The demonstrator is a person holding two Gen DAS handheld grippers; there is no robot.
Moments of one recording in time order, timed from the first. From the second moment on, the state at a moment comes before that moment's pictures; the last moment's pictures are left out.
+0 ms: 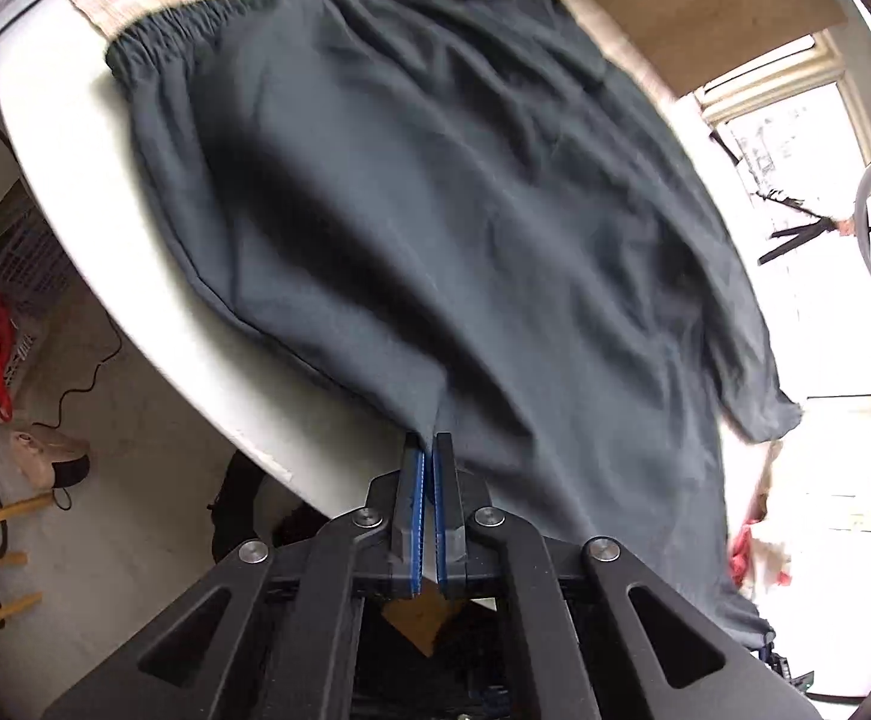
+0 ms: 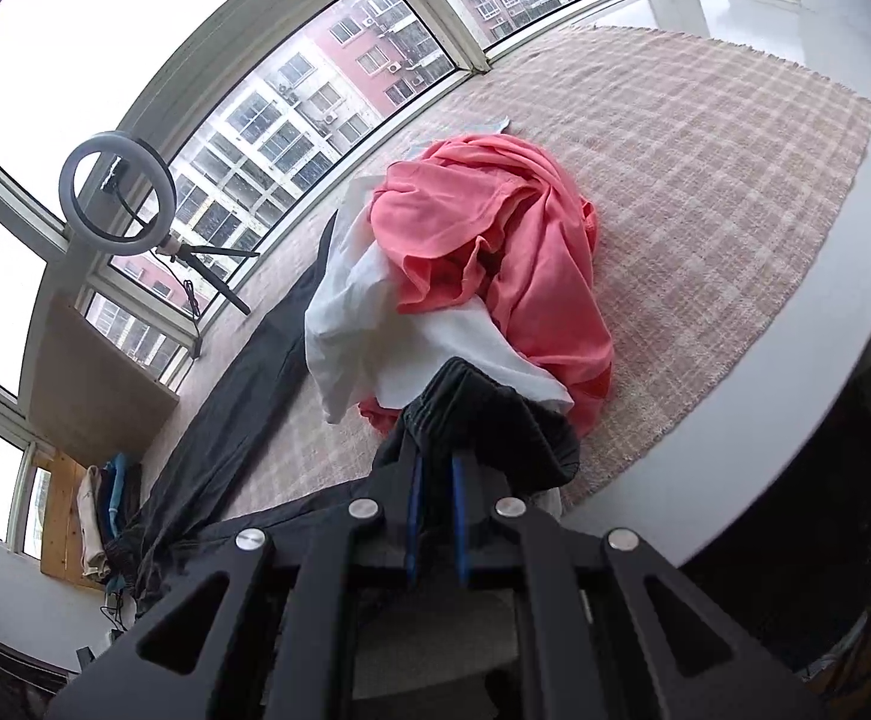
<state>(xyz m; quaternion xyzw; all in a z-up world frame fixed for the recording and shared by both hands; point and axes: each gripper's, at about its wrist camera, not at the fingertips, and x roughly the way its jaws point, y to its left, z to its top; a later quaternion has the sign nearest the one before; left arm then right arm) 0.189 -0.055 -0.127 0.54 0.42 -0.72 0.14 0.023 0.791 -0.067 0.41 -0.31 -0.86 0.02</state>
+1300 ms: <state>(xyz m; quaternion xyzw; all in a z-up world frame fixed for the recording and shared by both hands) -0.234 0.003 -0.140 0.58 0.15 -0.79 0.13 -0.427 0.711 -0.100 0.53 -0.10 -0.83 0.14</state>
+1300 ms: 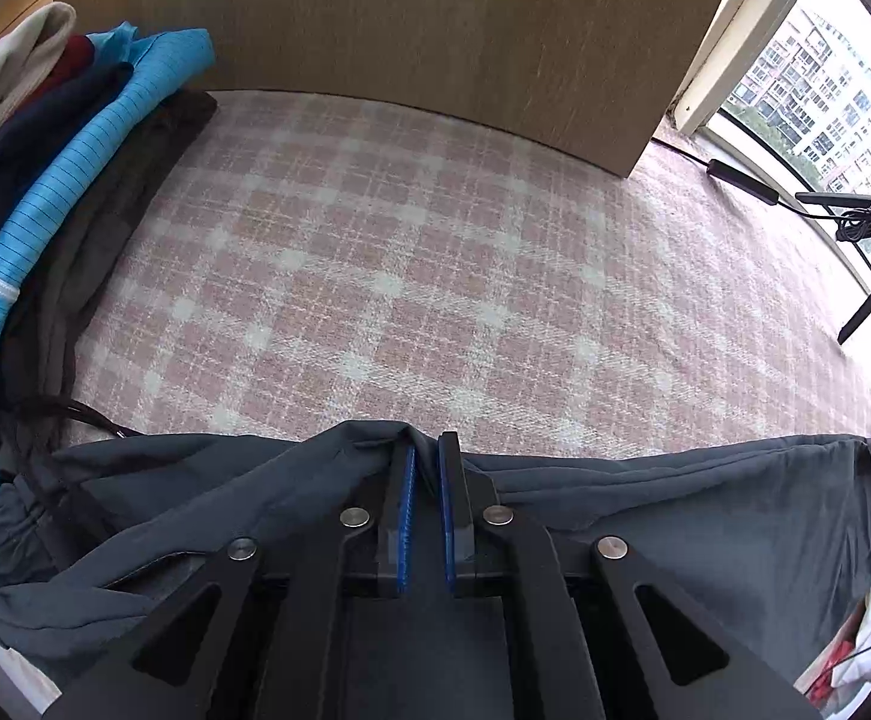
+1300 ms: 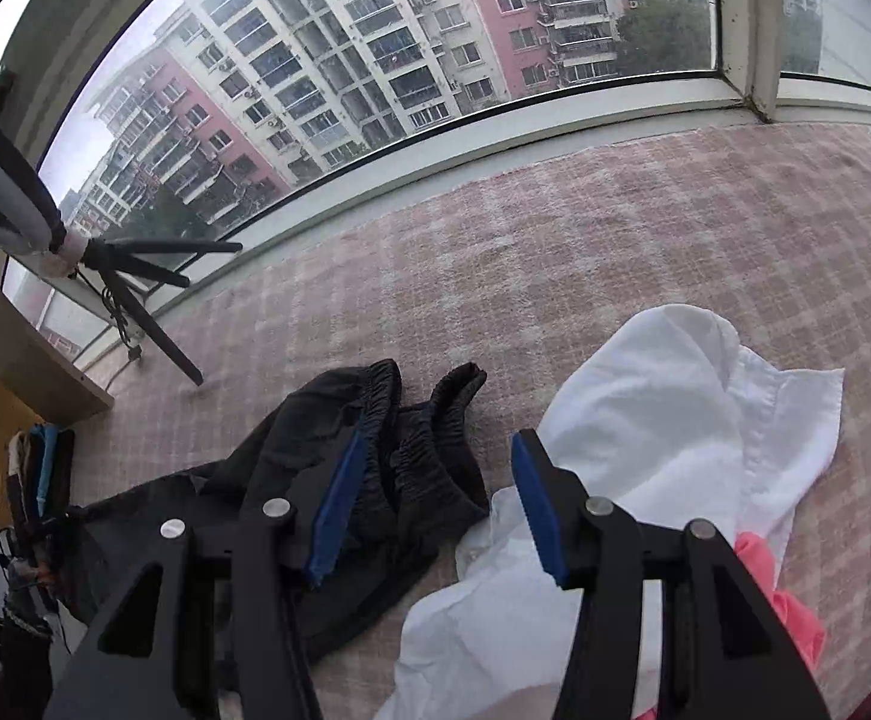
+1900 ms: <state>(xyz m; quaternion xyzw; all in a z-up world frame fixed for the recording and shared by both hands) -0.223 0.015 -0.129 0.59 0.15 -0.79 0.11 -0.436 0.692 -0.143 0.70 0.12 -0.71 0.03</state>
